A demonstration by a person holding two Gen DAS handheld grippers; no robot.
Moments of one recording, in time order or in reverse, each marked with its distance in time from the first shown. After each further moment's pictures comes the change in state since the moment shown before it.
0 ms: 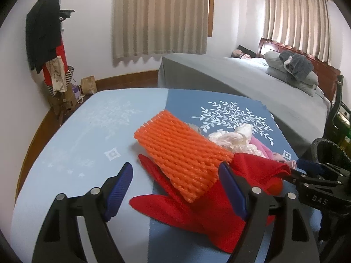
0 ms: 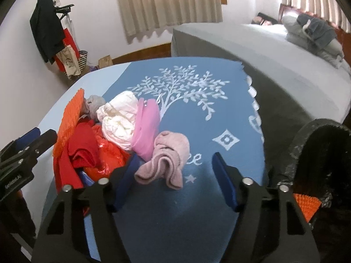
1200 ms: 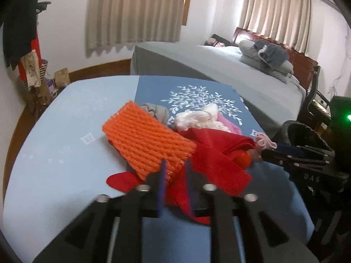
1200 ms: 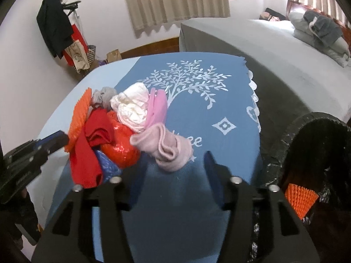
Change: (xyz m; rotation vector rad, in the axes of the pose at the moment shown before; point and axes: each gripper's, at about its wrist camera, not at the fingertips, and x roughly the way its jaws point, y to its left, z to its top) left arm -0.024 -0.006 -0.011 0.049 0.069 -0.187; right arm -0.032 -0.004 -0.008 -0.016 0.029 0.053
